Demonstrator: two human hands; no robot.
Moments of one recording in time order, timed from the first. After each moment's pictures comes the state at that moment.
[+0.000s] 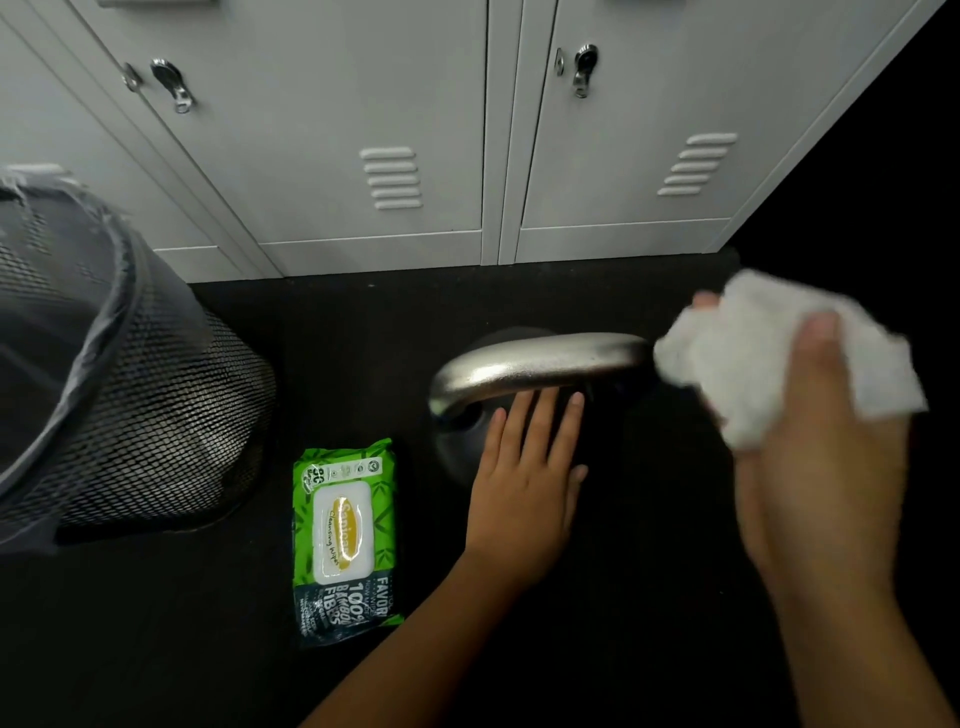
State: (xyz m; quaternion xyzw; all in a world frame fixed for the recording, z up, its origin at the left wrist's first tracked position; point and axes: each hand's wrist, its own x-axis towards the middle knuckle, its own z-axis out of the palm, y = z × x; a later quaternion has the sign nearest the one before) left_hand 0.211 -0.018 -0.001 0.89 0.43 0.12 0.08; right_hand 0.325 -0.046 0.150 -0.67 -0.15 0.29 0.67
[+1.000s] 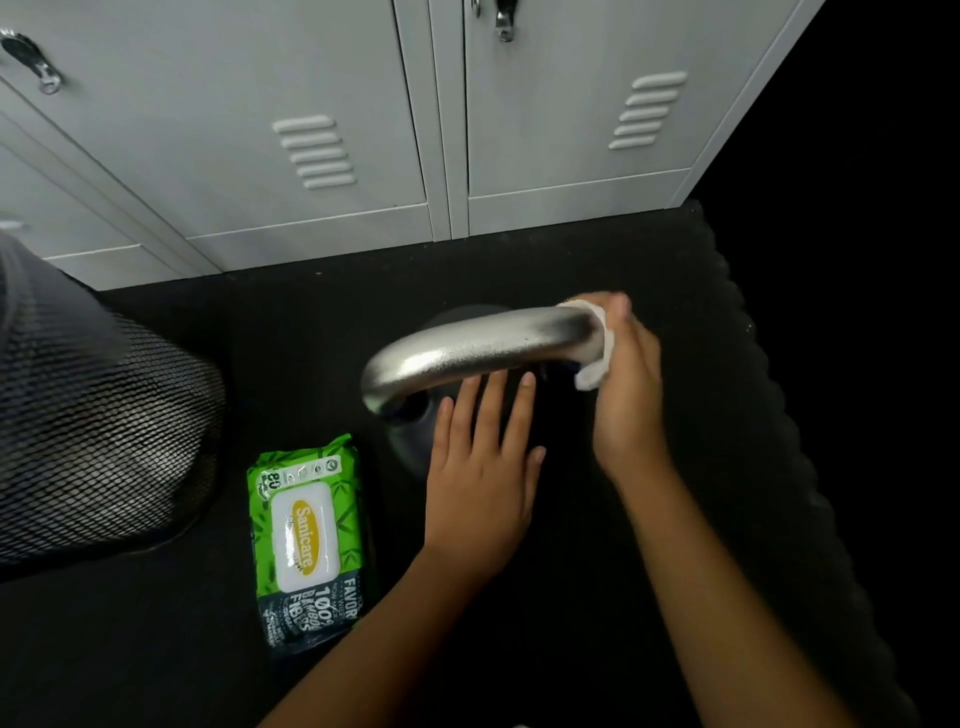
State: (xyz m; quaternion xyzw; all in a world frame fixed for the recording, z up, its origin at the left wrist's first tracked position) left_hand 0.212 -0.021 -0.004 0.89 0.44 0.09 0.07; right_hand 0.344 -0.015 0.068 -0.66 -0.27 0.37 0.59
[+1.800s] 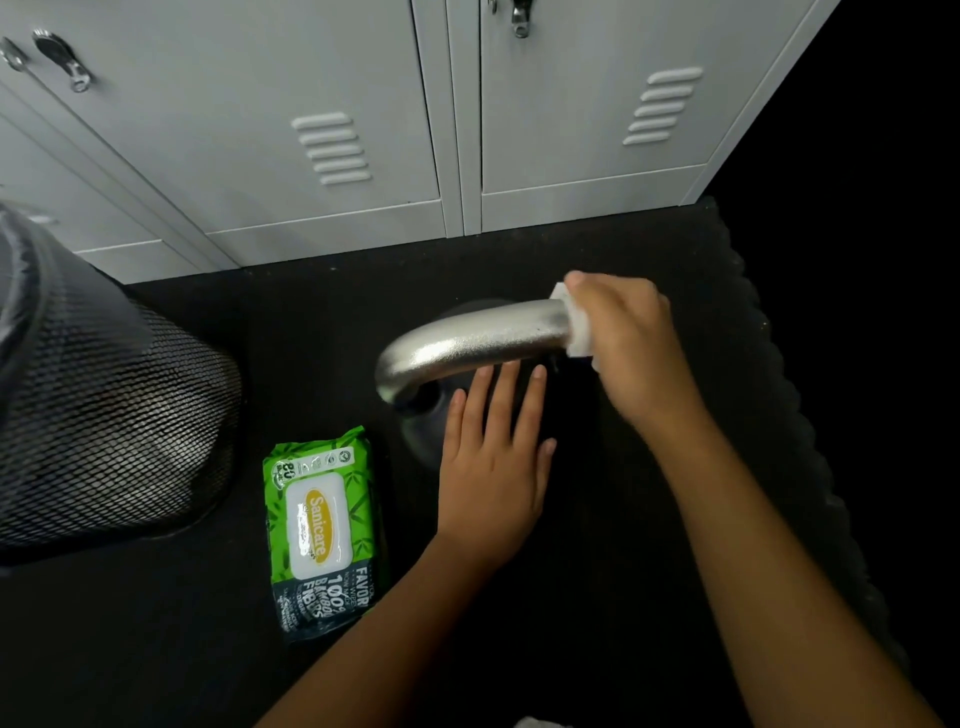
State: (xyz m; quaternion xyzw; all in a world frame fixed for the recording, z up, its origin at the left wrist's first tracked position) left_hand 0.212 -0.020 -0.007 0.89 0.44 0.09 0.07; right_hand 0.352 0.000 0.094 -0.73 -0.39 0.34 0.46
